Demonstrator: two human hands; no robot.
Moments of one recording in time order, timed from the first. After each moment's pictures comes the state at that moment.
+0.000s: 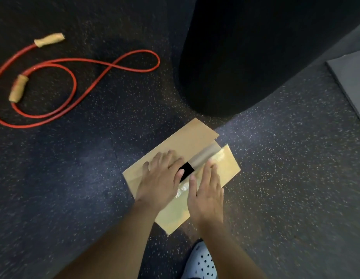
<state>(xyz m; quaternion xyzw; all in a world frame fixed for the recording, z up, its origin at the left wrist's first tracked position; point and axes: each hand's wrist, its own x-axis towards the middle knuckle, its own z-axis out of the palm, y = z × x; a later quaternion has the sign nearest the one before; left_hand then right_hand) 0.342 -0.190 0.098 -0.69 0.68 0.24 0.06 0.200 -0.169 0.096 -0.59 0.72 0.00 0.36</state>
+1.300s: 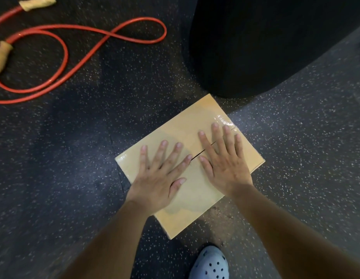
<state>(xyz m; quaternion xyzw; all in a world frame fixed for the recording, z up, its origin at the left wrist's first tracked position) 0.359 -0.150 -0.009 -0.61 0.78 0.09 0.09 0.148 -0.240 -0.018 -0.87 0.48 0.11 0.04</state>
